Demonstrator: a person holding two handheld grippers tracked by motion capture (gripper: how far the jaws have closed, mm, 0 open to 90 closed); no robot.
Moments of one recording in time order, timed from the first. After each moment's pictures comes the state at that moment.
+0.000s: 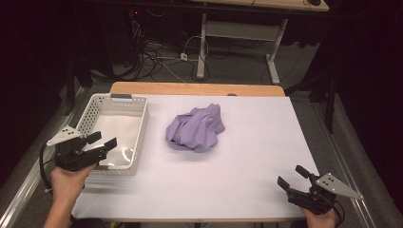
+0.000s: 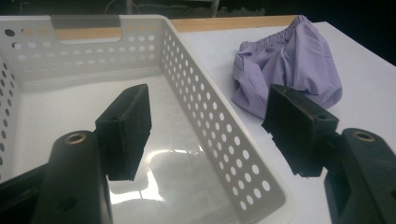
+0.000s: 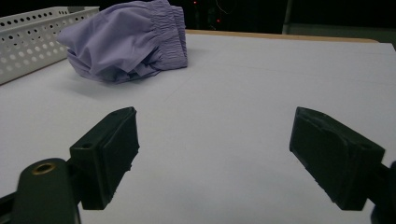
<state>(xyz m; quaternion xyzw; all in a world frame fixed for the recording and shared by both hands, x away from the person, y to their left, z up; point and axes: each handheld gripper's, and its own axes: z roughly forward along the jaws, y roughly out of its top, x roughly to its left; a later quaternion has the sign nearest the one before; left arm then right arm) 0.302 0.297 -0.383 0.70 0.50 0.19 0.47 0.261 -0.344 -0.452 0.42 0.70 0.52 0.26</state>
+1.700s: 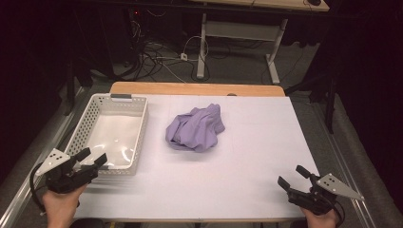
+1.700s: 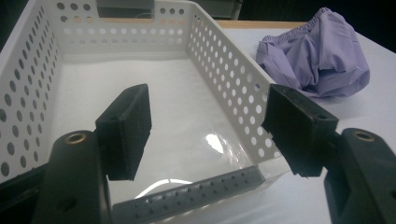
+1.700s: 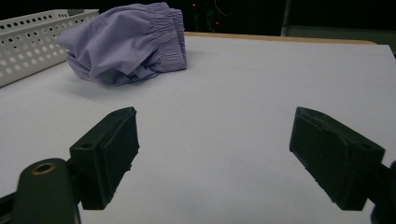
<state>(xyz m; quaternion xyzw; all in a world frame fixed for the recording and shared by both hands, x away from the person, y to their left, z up) 0.261 0.315 -0.426 0.66 0.52 0.24 0.48 0.260 -0.344 -0.452 0.43 0.69 0.52 0.27</state>
